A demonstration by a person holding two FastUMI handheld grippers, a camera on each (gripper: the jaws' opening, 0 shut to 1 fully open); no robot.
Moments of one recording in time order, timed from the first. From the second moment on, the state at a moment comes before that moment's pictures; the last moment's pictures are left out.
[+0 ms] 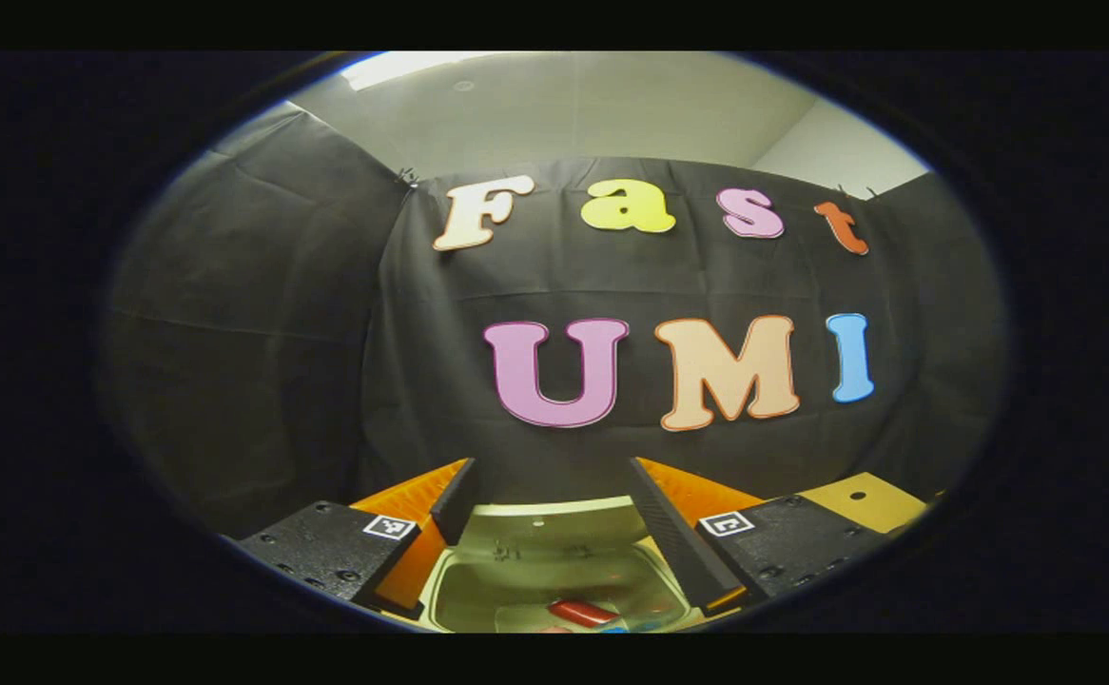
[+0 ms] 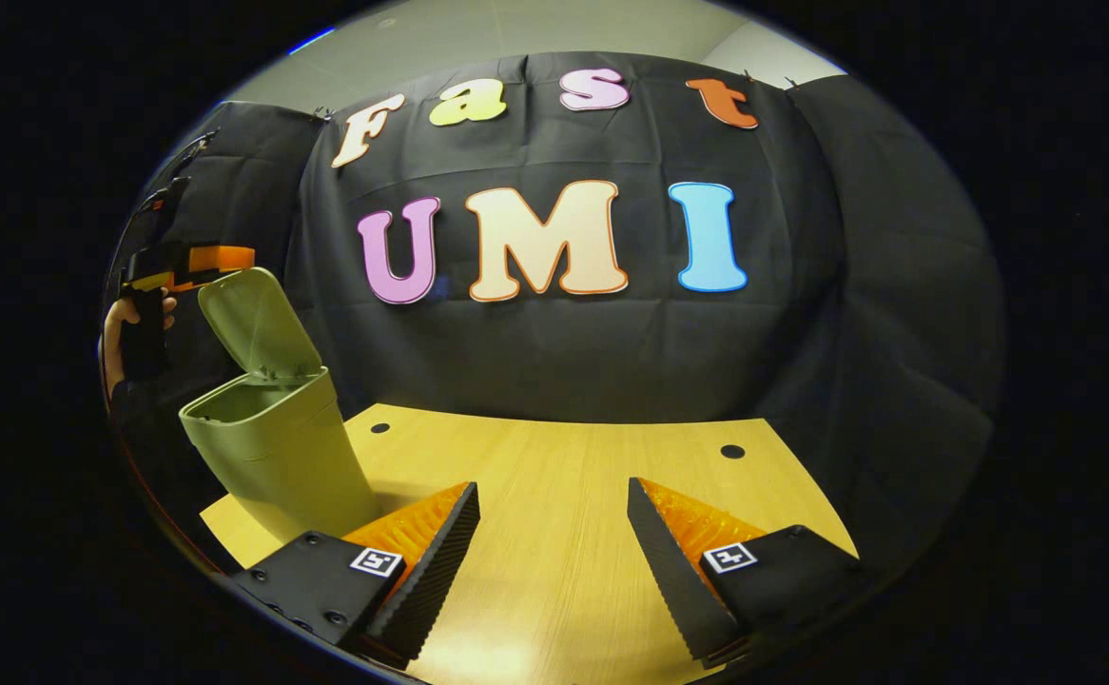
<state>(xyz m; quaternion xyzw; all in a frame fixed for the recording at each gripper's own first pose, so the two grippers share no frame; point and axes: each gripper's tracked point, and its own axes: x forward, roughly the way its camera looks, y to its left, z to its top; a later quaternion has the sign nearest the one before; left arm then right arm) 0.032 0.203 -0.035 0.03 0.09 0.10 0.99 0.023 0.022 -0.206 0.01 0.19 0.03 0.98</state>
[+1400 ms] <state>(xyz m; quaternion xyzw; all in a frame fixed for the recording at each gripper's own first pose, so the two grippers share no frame) -0.059 0.180 -0.172 0.00 0.25 0.10 0.96 0.010 0.053 -0.215 0.01 0.21 0.08 0.97</state>
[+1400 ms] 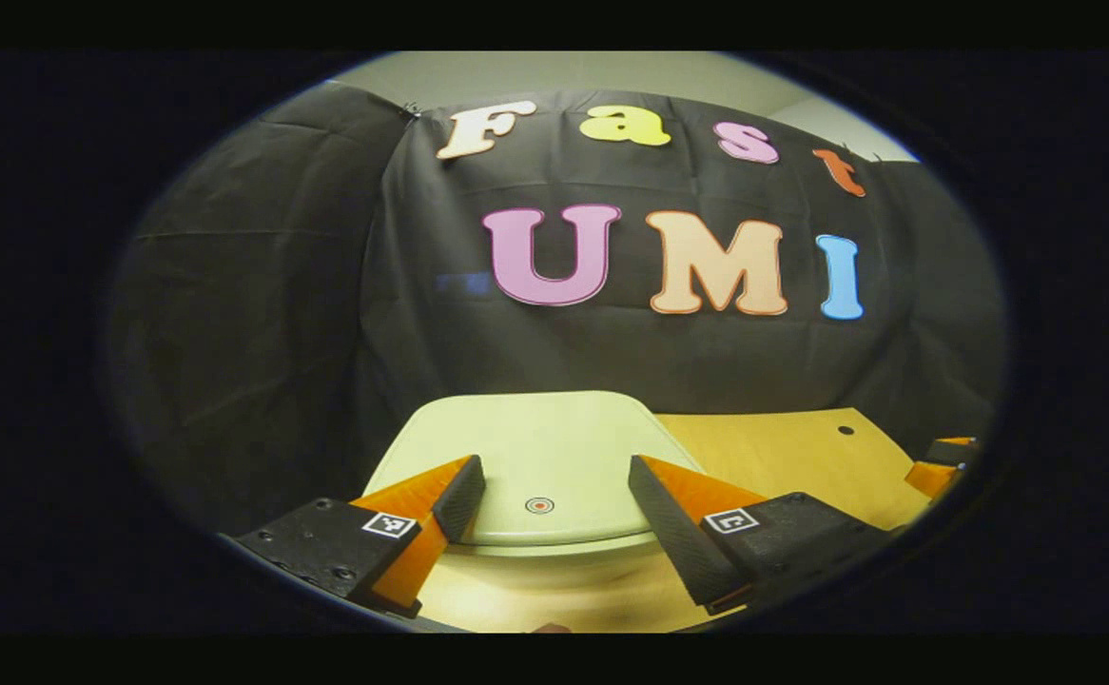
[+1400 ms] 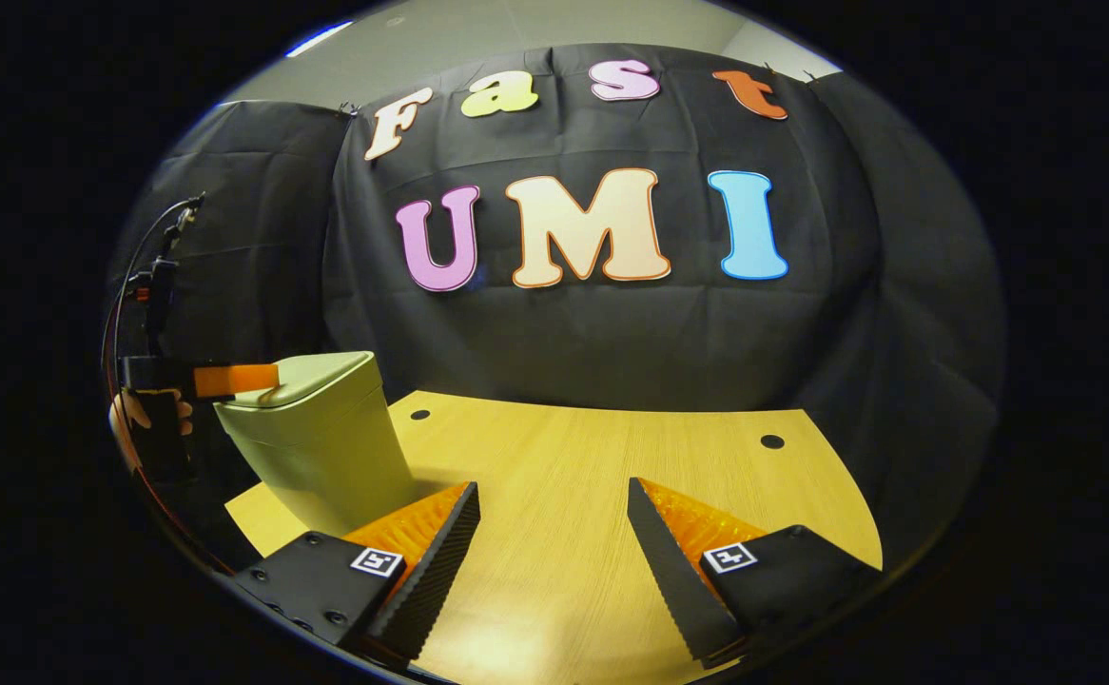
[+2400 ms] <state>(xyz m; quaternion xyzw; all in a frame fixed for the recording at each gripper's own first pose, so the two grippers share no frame) -0.035 0.111 -0.093 -0.03 0.06 0.03 1.00 -0.020 0.018 -0.138 0.04 0.11 0.04 0.99</state>
